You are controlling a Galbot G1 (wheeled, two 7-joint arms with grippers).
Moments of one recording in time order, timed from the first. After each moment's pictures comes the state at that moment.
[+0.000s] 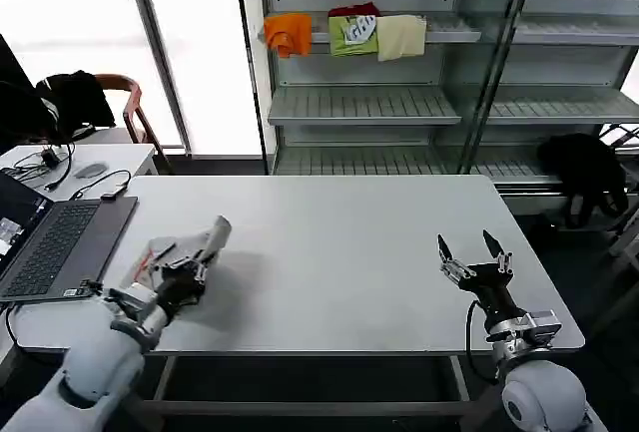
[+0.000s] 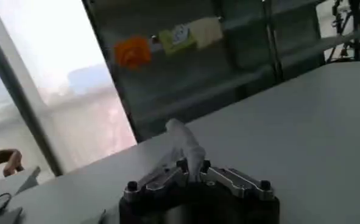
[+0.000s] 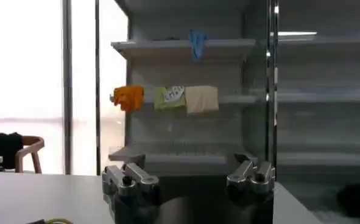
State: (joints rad) left arm 1.15 -0.83 -0.35 -1.92 -0.42 0.33 0.01; right arm -1.31 0.96 0.46 2.07 0.55 -0.08 0.21
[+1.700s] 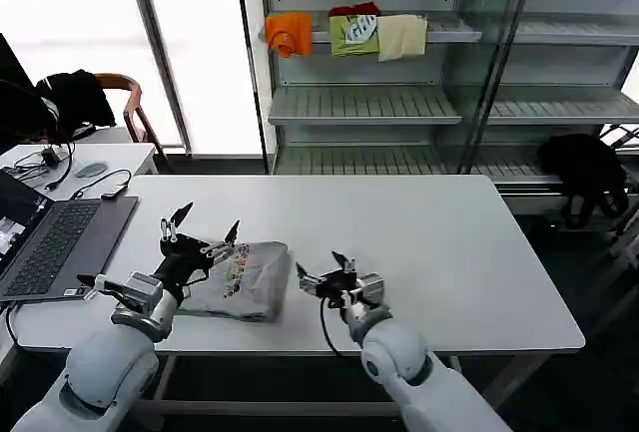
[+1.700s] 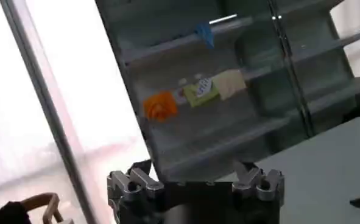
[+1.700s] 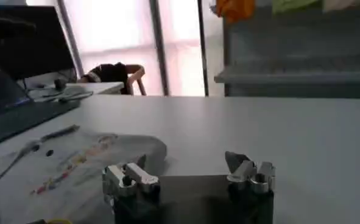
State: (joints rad) left arm 1.14 -0.90 -0.39 -2.14 -0.34 0.41 -0.15; right arm -0.84 1.25 -0.11 1.79 0.58 -0.46 0.24
